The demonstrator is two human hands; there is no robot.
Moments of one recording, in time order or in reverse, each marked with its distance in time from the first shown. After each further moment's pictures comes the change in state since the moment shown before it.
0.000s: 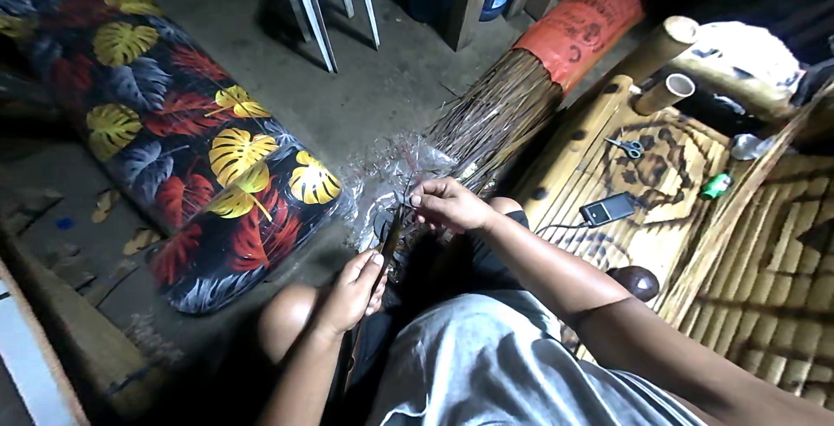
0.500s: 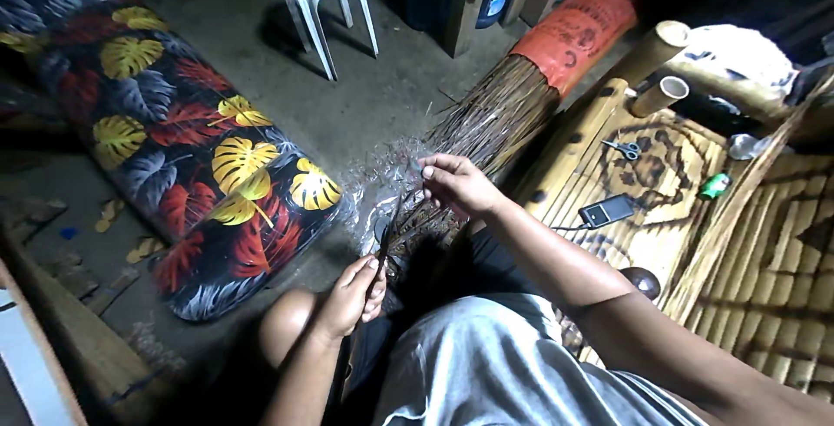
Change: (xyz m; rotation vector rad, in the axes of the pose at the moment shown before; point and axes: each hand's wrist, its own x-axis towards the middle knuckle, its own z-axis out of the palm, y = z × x) left_hand -0.003 0.000 -0.006 -0.143 -0.084 -0.022; right_hand 0.011 -0.019 -0.023 0.050 0.182 -0.011
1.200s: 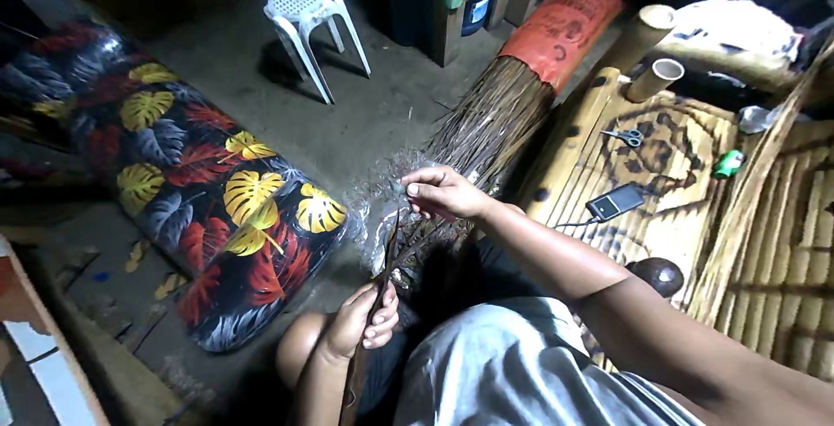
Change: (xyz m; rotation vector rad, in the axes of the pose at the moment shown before) left_hand 0.005 0.003 -0.015 -0.444 -0.425 -0.151; right_hand 0.016 0.000 0.000 0.141 -0.193 -0.199
